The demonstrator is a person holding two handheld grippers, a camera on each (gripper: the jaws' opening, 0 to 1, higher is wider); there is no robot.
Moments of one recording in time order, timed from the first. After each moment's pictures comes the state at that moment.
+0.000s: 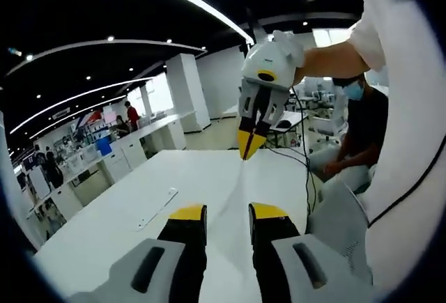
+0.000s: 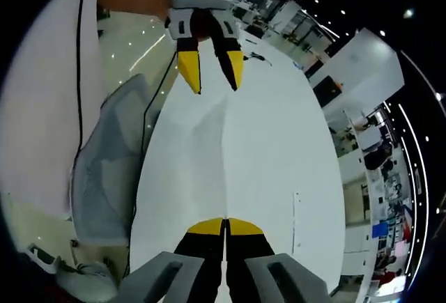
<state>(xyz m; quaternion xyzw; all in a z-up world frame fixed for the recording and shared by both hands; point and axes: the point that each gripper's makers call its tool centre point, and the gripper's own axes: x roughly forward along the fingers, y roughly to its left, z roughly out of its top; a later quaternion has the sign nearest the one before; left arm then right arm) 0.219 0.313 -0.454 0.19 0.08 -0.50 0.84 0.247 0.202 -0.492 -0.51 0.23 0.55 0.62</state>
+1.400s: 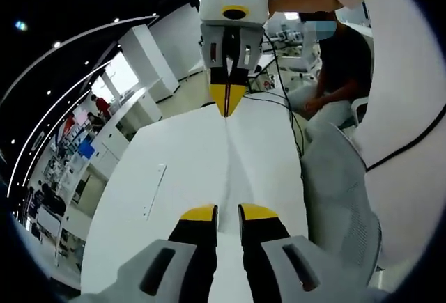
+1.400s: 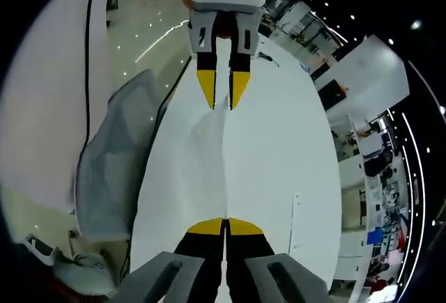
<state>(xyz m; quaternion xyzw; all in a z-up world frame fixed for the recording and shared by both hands) 0.217 0.316 -0.486 0.34 0.17 -0.53 0.76 0.234 0.204 -0.487 -0.53 0.22 0.55 0.61</state>
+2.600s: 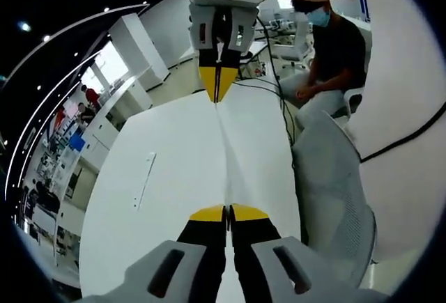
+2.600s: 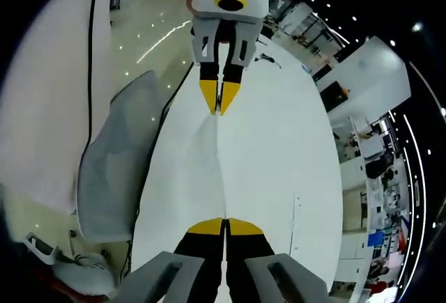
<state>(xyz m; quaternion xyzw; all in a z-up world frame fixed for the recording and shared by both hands) 0.211 0.317 -0.504 0.36 0.21 -0.54 0.73 0.231 0.207 -0.488 -0.53 0.22 0.55 0.60</state>
